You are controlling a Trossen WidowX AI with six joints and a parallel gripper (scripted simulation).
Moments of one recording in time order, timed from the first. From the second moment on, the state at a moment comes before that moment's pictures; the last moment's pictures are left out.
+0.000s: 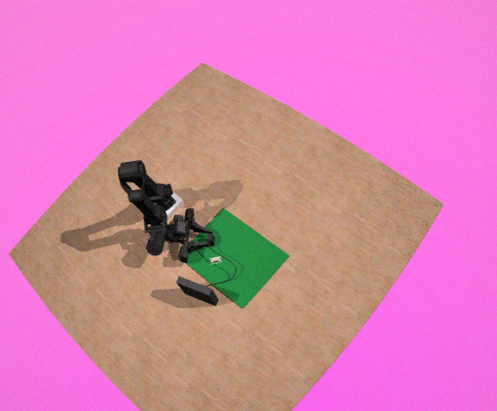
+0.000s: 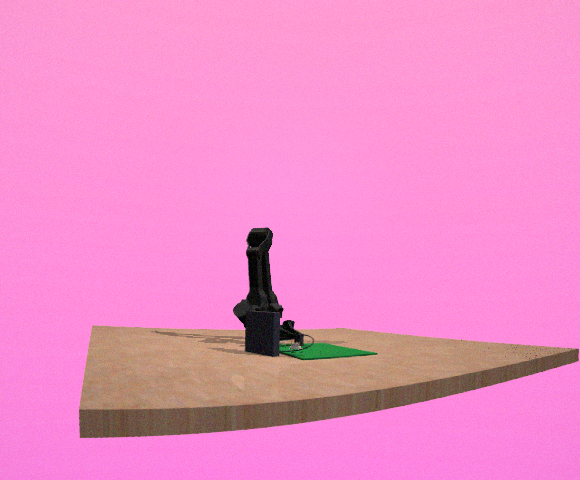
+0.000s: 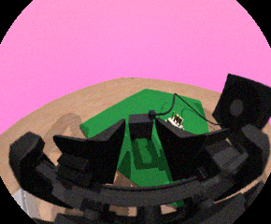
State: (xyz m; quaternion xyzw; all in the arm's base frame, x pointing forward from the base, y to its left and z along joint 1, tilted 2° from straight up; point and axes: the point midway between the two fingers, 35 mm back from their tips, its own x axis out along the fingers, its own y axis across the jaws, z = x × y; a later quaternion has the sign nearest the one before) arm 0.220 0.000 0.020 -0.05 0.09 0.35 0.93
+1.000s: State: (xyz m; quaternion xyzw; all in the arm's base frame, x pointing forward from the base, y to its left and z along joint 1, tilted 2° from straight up) arm 0.285 0.026 0.092 0.28 0.63 -0.01 0.72
